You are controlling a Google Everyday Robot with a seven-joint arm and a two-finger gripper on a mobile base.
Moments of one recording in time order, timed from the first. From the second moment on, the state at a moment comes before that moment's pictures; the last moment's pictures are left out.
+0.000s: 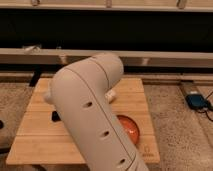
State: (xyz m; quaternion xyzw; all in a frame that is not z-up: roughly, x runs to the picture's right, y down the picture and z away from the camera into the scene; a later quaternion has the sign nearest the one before) arm -0.164 0.180 0.861 -0.37 0.01 -0.35 0.86
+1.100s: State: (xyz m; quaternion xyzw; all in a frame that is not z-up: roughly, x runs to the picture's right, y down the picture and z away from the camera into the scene) arm -0.237 0.181 0.862 -0.36 -0.02 -0.39 0.85
